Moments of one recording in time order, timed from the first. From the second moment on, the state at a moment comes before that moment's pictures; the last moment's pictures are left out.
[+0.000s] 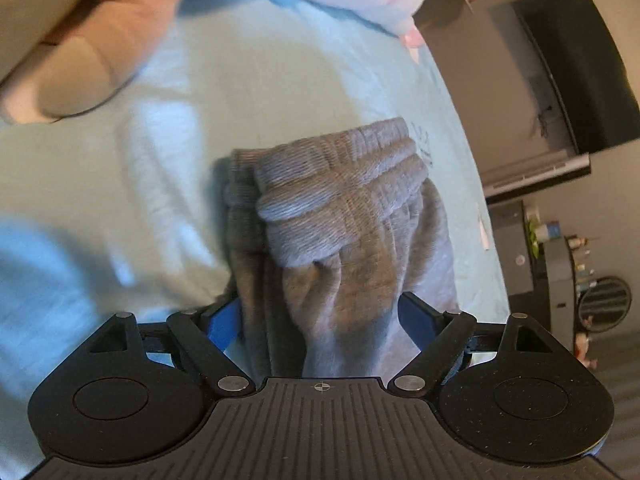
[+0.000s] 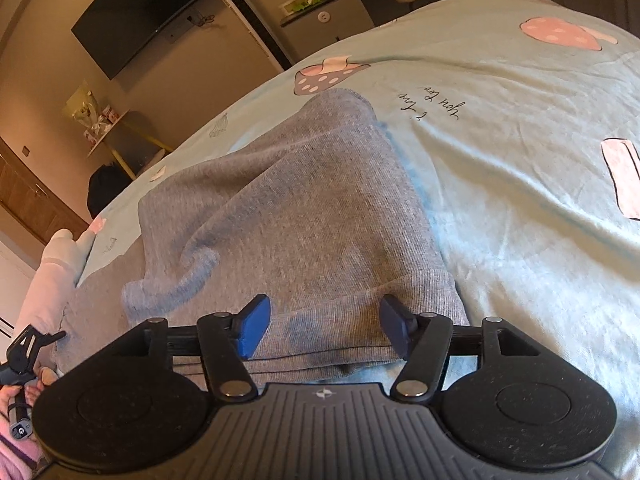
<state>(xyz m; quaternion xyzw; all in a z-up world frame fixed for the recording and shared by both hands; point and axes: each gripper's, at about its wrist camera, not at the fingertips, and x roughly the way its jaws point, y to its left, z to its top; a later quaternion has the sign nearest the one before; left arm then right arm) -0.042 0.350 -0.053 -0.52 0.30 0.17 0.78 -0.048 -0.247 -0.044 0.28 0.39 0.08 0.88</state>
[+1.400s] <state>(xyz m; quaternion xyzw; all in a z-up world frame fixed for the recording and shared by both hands) 0.008 -0.004 0.076 -0.03 0.30 -0.17 0.94 -0.066 -0.263 -0.031 0.32 0.35 0.10 0.88</state>
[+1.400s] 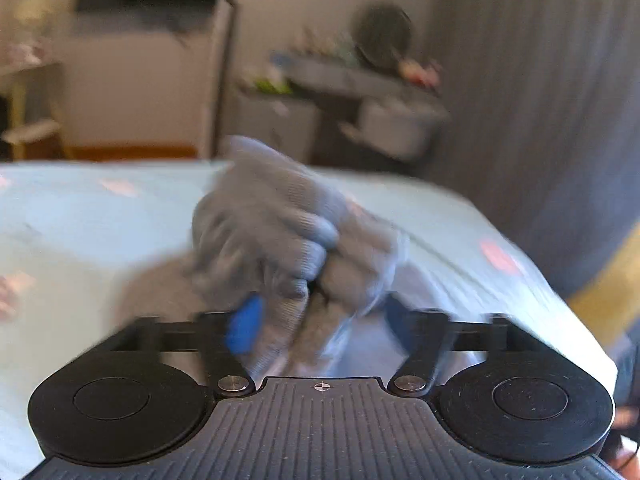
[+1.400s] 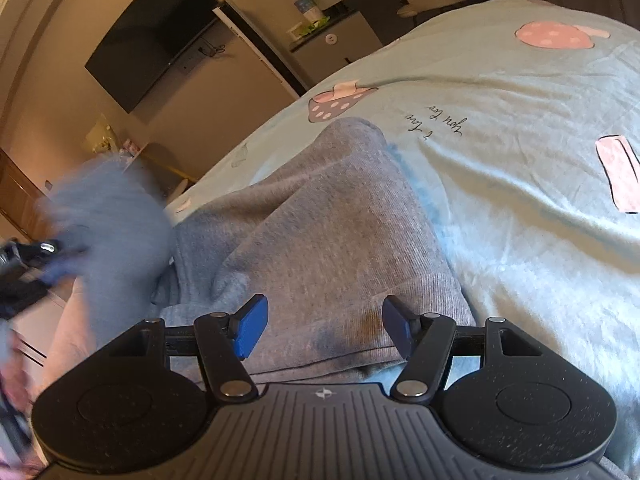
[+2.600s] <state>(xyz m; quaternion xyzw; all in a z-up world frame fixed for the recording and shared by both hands) -0.020 0.107 -0.033 -0.21 0.40 -0.01 0.89 0.083 -0.149 -0.026 0.40 0.40 0.17 0.81</state>
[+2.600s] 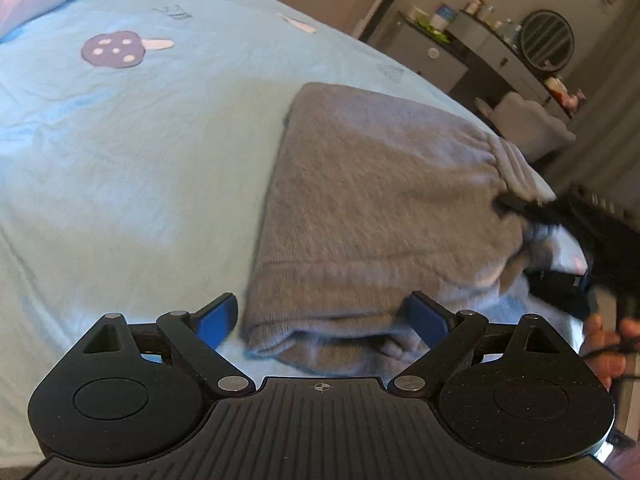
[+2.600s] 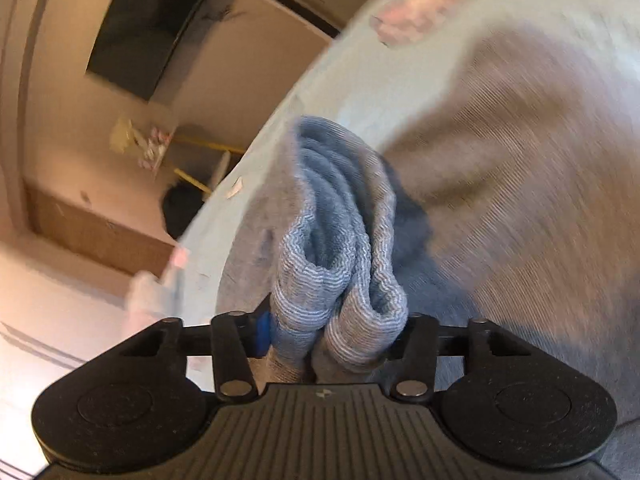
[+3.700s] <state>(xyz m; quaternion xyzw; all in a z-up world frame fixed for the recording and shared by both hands) -0.037 0.081 -0.012 -0.15 0.45 0.01 0.88 -0.008 -0.283 -0.028 0.45 0.33 0.12 0.82</state>
